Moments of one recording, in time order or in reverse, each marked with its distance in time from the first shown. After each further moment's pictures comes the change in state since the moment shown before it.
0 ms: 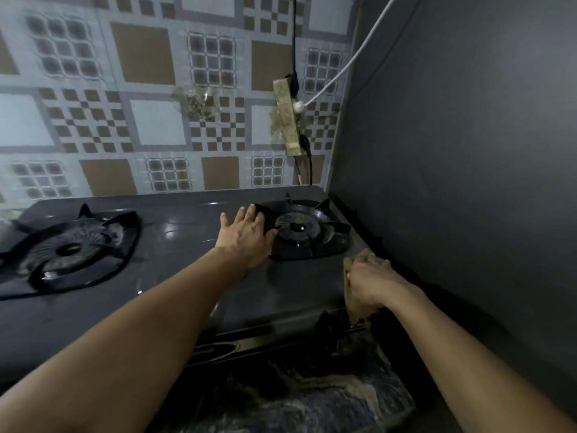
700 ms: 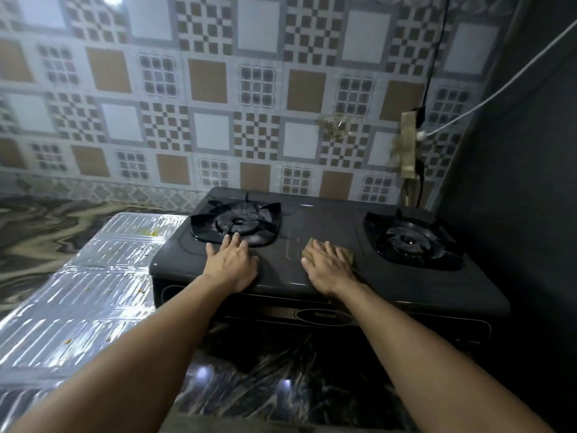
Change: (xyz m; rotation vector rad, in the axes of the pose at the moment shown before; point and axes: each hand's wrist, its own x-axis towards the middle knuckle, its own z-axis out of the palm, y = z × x) left_hand -0.213 -0.184 -0.029 -0.035 0.021 -0.458; right_hand -0.081 -0.252 0.045 0.181 0.188 -0.658
